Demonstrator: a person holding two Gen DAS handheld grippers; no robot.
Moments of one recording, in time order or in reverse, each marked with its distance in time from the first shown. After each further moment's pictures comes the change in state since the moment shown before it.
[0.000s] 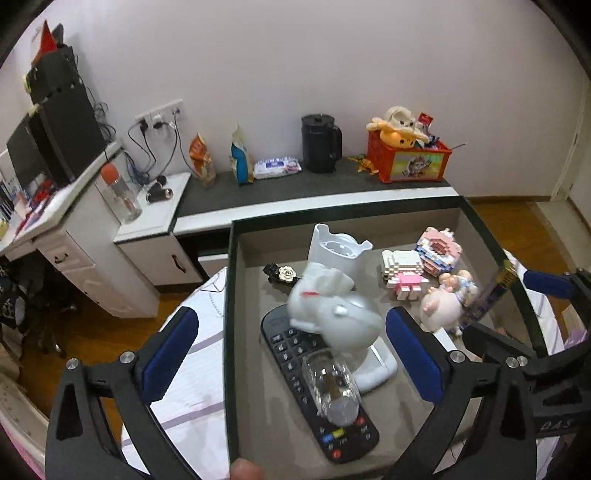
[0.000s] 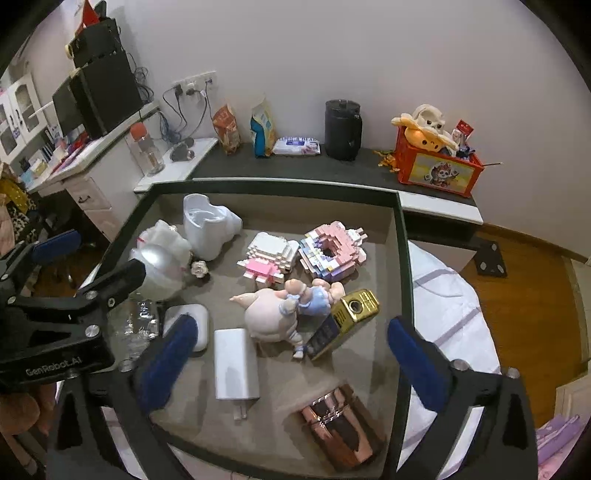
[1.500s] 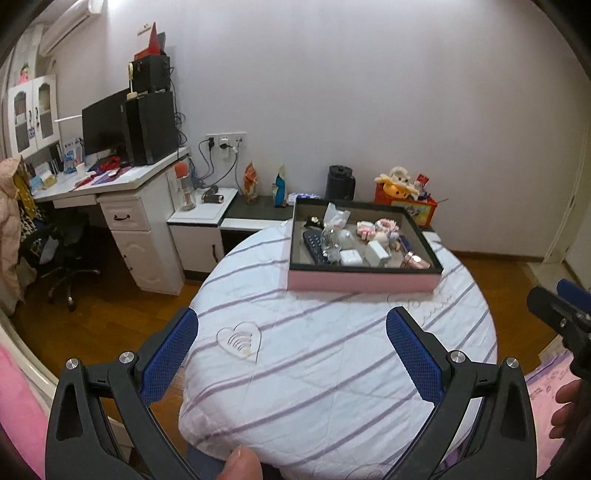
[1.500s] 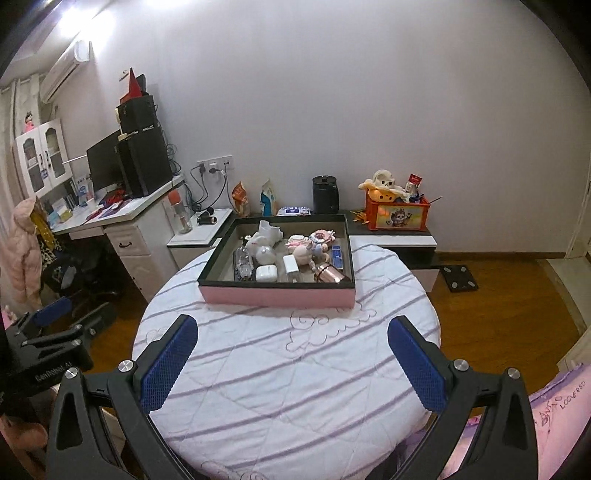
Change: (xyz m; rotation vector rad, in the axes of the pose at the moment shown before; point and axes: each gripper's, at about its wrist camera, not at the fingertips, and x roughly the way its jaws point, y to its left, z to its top) left arm -0.268 0.022 -0.189 -0.192 -0.199 0.042; right arm -0.252 0.054 -0.177 0.057 -0.325 -0.053
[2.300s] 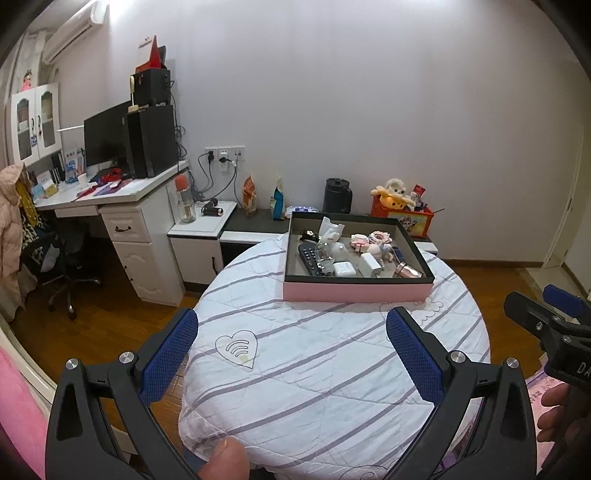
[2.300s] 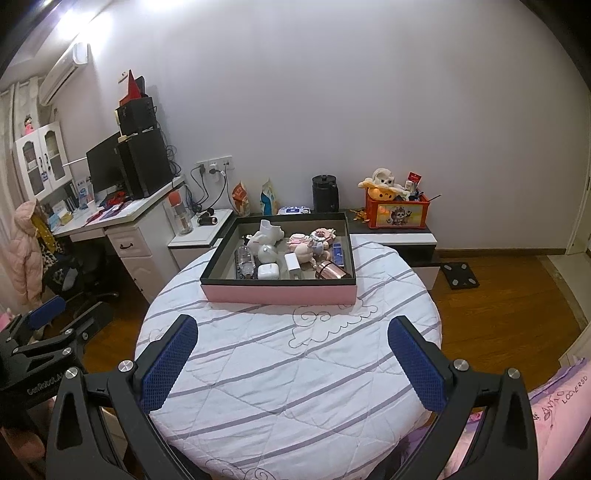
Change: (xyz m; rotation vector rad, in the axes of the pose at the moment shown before) left arm -0.017 -0.008 0.002 0.000 -0.054 -0.011; right arm -0.004 0.002 -0.003 0.013 -0.001 0.003
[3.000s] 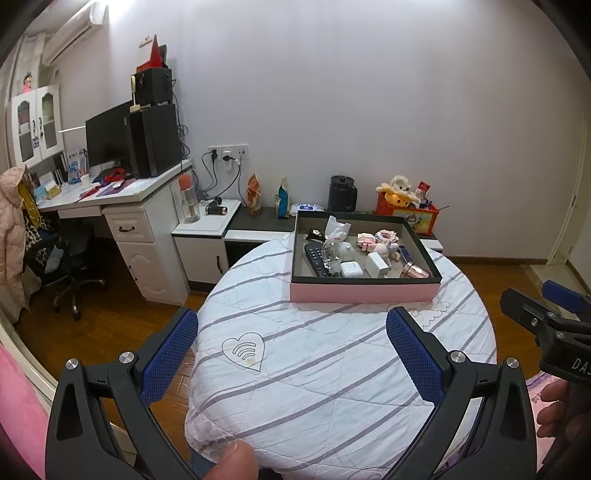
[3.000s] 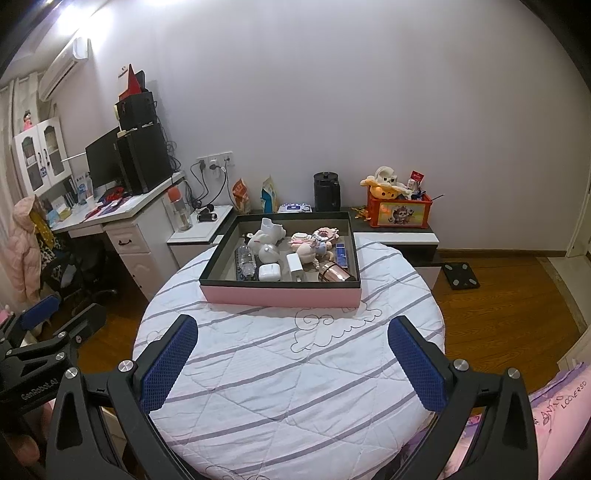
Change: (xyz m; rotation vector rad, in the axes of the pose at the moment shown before) left arm 0.005 0.005 0.003 0.004 0.007 0.020; right arm 0.014 0.005 0.005 -0.011 0.015 0.003
